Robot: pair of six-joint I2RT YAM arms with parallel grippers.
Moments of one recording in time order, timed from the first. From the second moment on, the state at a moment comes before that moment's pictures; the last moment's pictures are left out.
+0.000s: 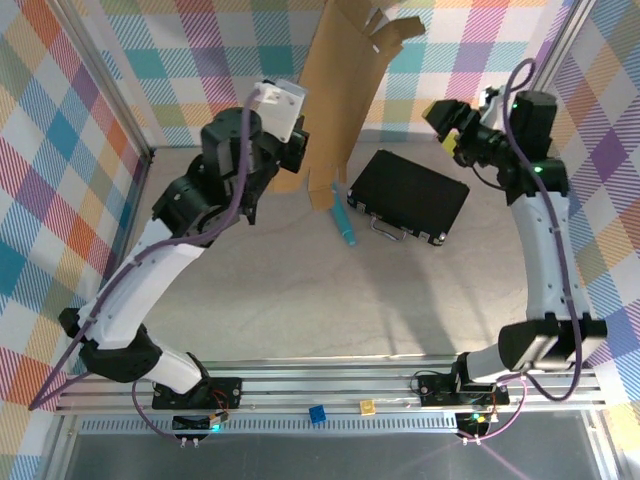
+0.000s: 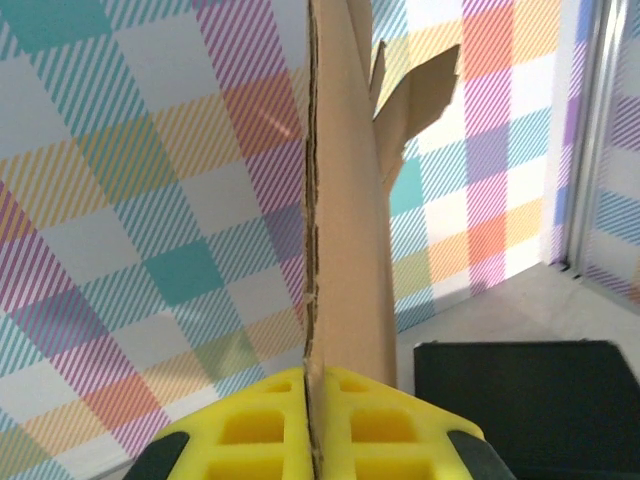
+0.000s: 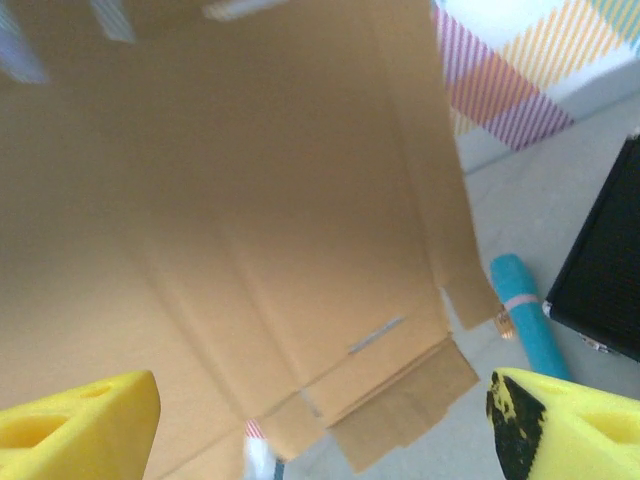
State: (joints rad) left arm -0.82 1.47 2.01 -0.62 -0.48 0.16; right arm -0.01 1.46 1.63 -0.51 -0.72 0.80
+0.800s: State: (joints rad) left arm -0.74 1.33 2.25 -0.98 -0.24 -0.09; right arm 0.04 2.03 1.54 0.77 -1.20 1.22
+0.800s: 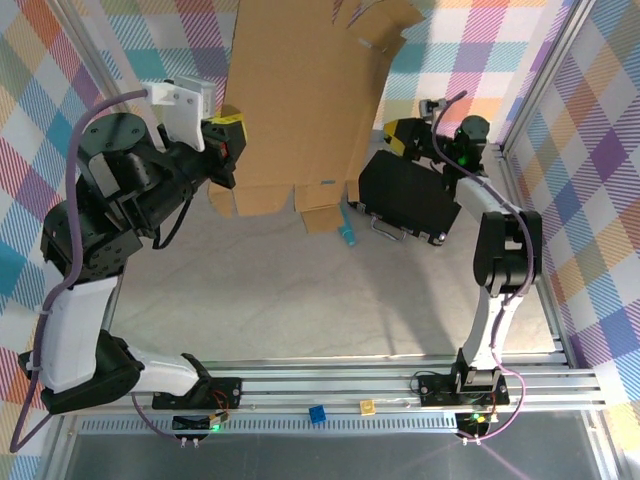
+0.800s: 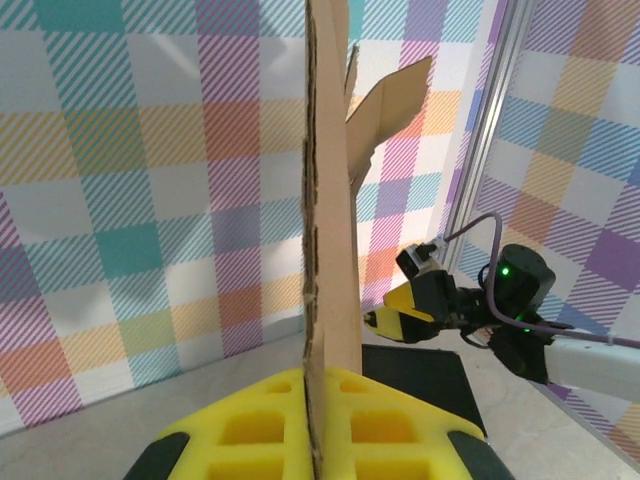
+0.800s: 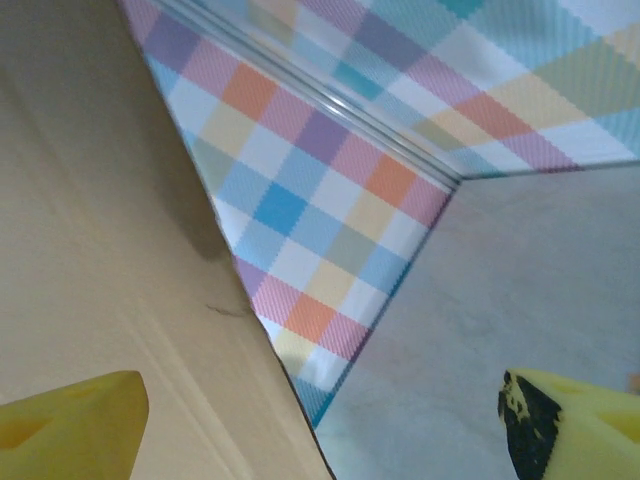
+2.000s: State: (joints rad) left arm -0.54 1.37 2.35 -1.13 -0.03 -0.23; right arm 0.28 2.51 2.05 1.20 -1.09 1.73
